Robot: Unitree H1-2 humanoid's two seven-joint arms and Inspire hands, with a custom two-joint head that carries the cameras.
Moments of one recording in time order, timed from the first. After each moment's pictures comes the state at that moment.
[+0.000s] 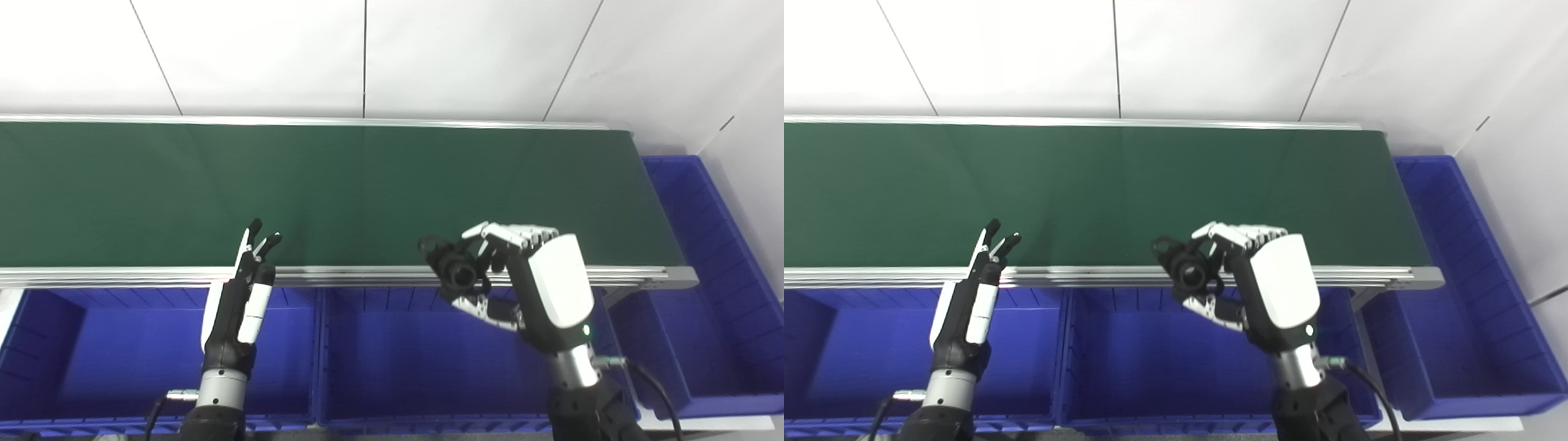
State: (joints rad) left arm 0.32 -0.05 -0.13 -0.23 0.14 -0.01 0.03; right arm 0.19 -0.26 0.30 -0.29 -0.92 -0.25 -0.35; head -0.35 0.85
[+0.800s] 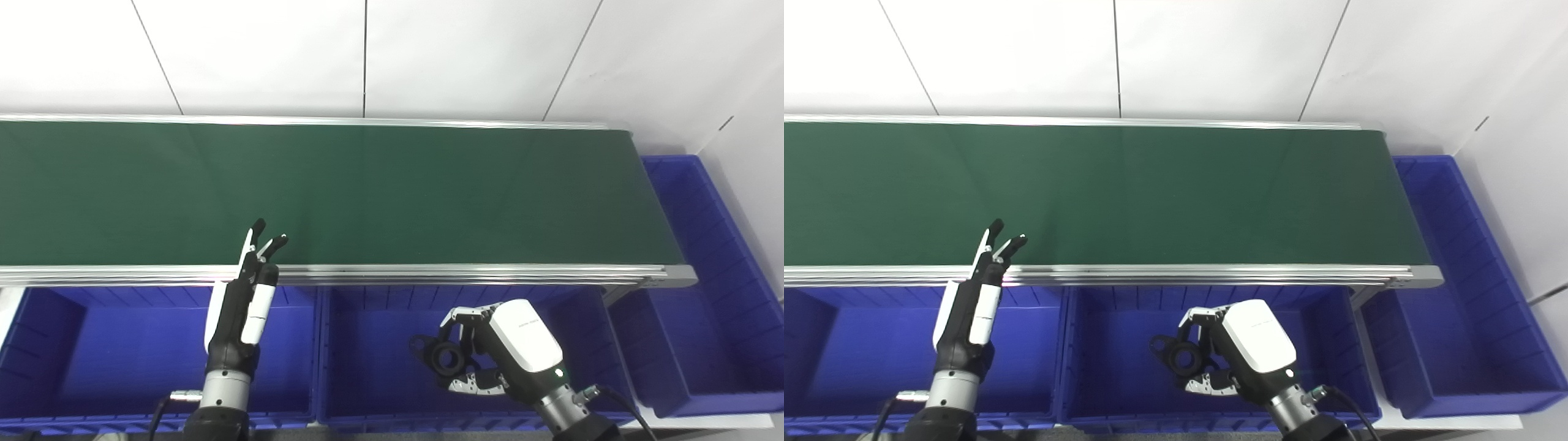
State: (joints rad) left arm 0.33 -0.06 -0.14 -0.25 0.14 -0.01 0.03; right arm 0.25 -0.30 0.32 -0.14 -0.94 -0.13 0.00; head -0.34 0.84
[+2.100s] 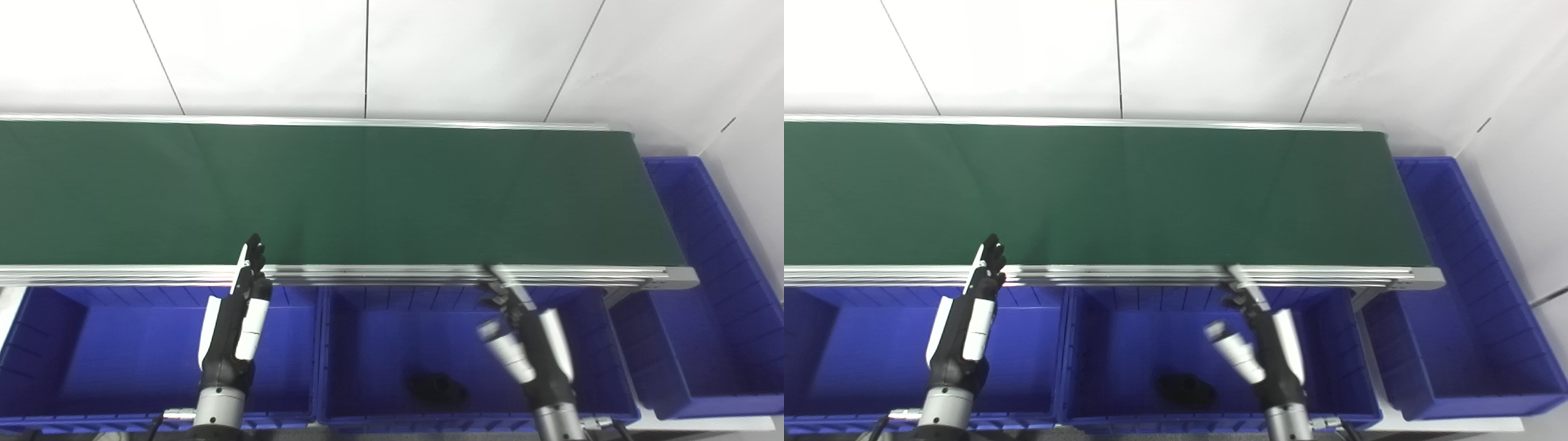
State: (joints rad) left arm 0.39 -0.04 -0.14 -0.26 0.14 -0.02 0.02; right arm 0.39 -0.01 0.13 -0.20 -0.14 -0.25 -0.06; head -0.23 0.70
